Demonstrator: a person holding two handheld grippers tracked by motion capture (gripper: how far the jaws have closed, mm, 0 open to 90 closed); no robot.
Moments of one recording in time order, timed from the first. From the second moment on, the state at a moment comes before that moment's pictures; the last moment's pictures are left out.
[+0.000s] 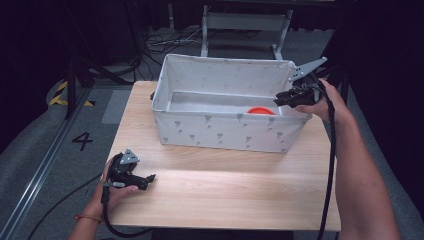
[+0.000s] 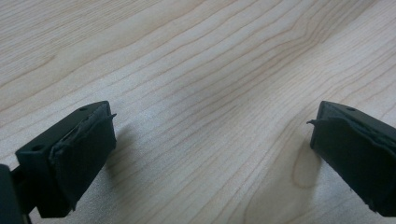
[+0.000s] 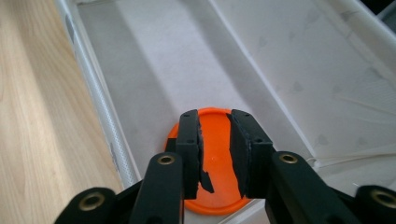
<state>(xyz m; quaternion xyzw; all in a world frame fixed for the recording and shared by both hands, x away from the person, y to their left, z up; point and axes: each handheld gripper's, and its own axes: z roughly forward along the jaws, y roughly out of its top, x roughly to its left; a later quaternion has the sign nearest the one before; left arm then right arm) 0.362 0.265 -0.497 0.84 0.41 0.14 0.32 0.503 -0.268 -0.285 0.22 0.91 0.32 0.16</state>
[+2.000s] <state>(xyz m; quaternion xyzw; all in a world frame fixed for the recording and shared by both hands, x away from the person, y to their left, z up) 0.362 0.265 -0.497 0.85 0.41 0.14 0.32 0.363 -0.297 -0.307 0.29 0.82 0.37 0.32</state>
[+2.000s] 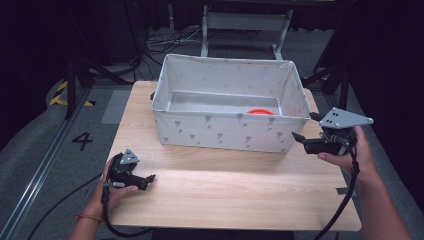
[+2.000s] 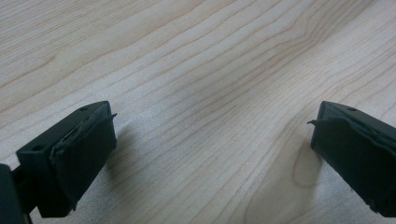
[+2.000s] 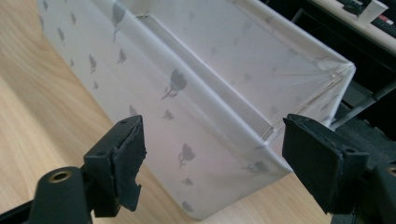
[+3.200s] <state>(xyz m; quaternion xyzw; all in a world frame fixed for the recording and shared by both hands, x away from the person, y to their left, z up) 0.362 0.265 -0.497 0.85 0.40 0.14 0.32 0.334 -0.319 -0.412 0.32 0.85 0.31 0.29</state>
